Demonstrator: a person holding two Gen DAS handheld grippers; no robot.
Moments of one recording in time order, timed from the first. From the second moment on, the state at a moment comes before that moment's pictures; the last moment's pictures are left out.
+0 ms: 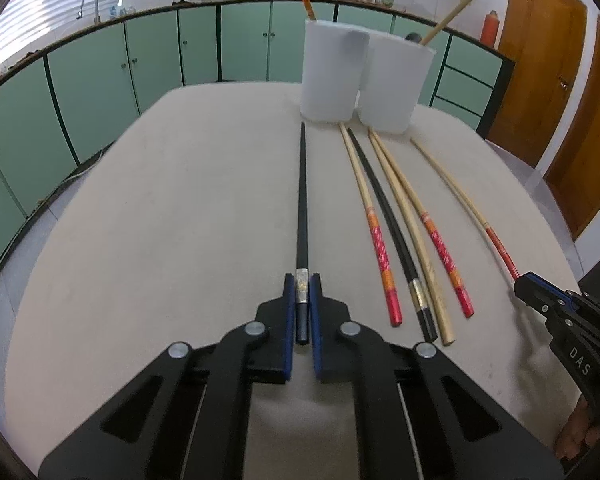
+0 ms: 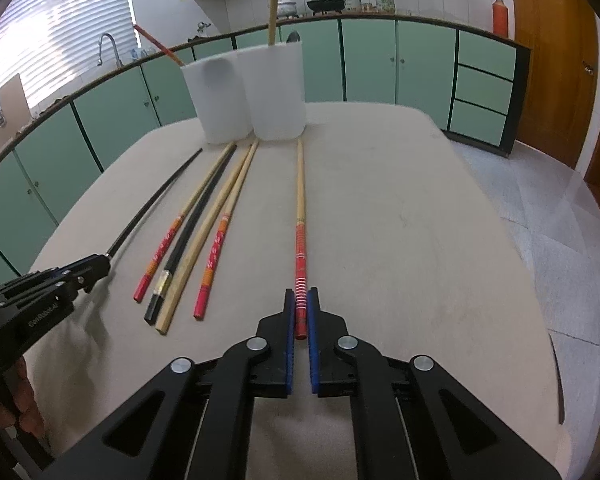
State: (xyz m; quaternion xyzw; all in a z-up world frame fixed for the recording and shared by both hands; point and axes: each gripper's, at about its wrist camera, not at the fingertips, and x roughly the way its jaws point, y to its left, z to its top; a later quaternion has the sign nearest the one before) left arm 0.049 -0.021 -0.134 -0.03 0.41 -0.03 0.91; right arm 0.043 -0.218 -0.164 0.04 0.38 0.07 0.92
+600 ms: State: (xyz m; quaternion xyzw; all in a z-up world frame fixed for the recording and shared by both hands) left arm 0.039 -0.016 -0.067 -0.01 0.31 -0.02 0.95; right arm 0.038 -0.229 -0.104 0.05 0.30 0.07 0.95
